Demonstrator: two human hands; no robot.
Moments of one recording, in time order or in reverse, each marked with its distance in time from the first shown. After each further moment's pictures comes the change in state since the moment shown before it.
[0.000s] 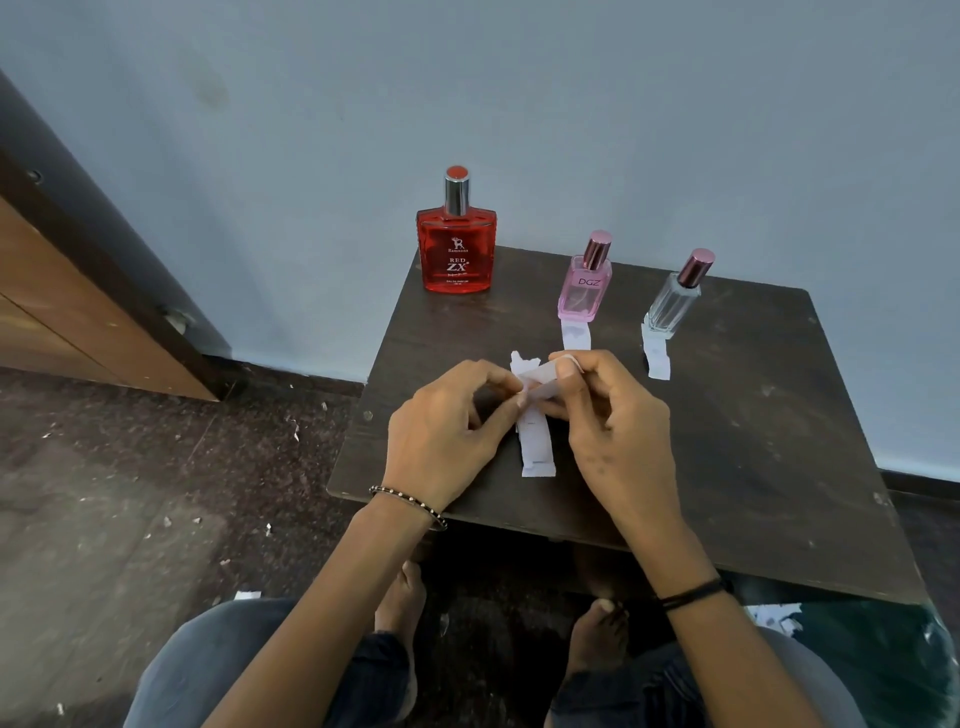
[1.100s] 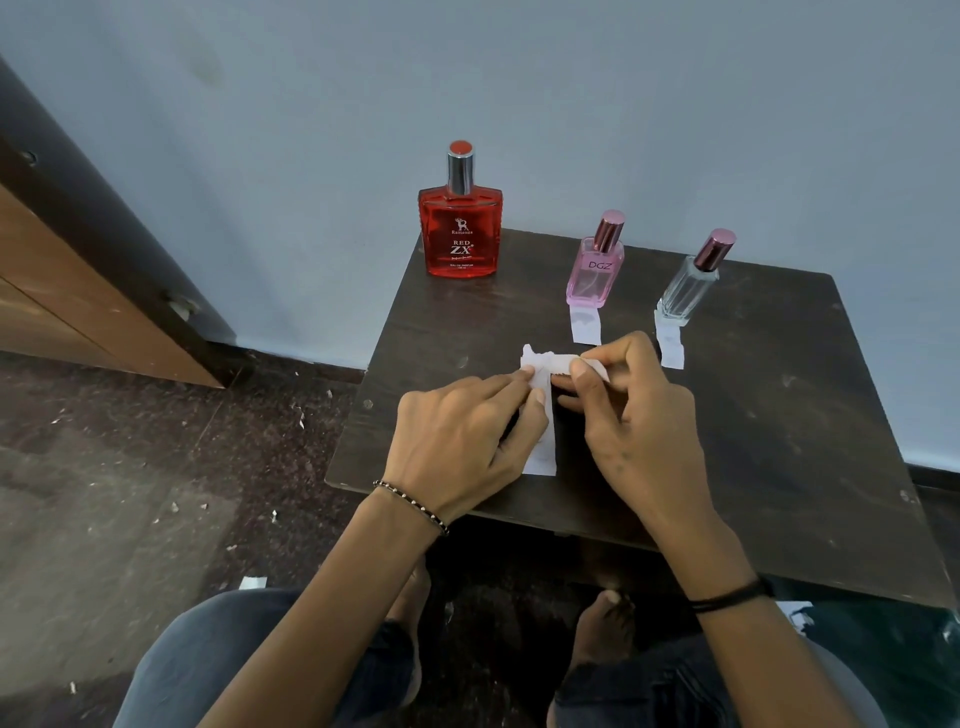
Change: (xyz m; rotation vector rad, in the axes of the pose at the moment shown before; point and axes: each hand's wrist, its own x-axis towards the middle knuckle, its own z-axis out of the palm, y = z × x) left_hand -0.006 0.003 0.007 0.373 0.233 0.426; right_hand 0.003 0.002 -0.010 -0.140 -0.039 -0.017
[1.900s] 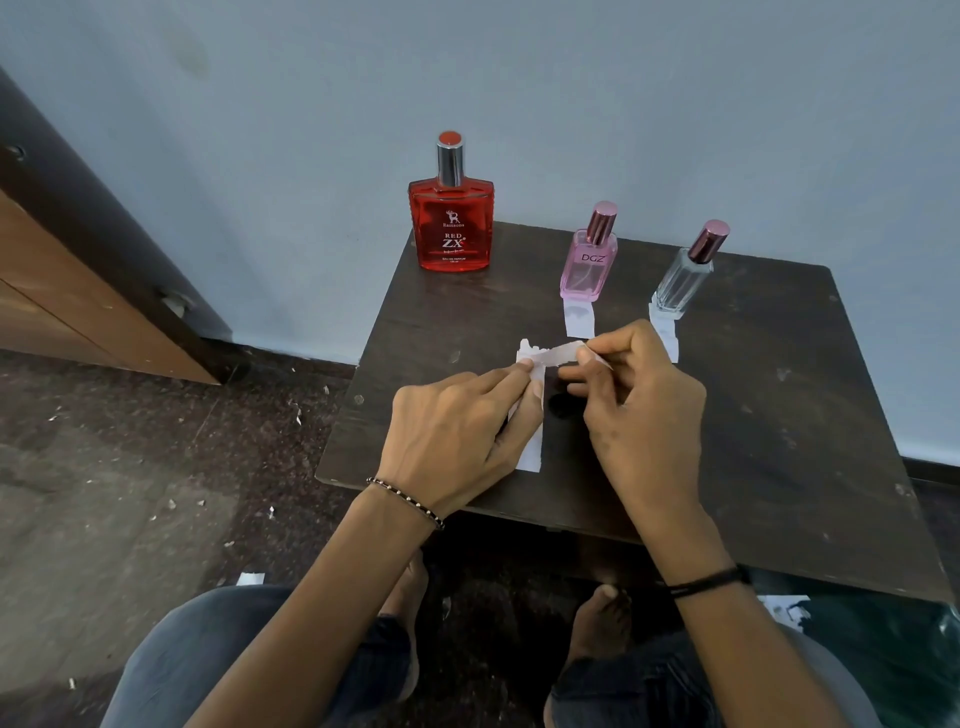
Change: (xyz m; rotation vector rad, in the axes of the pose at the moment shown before) left_hand 0.003 0.005 -0.001 0.021 -0.007 0.021; right_hand 0.005 0.006 0.006 0.038 0.179 -0.028
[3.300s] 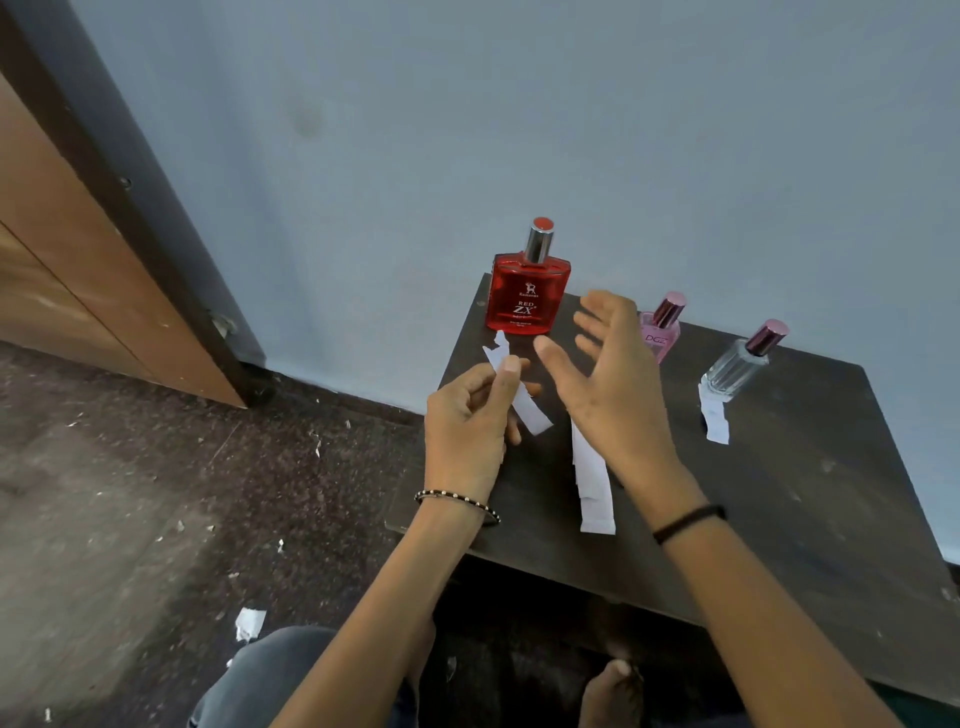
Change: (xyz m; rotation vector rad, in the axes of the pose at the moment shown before) left_hand 0.022 -0.036 -0.006 -1.159 0.108 -0.938; right_hand 0.058 -0.060 0.060 -0.064 -0.238 0.023
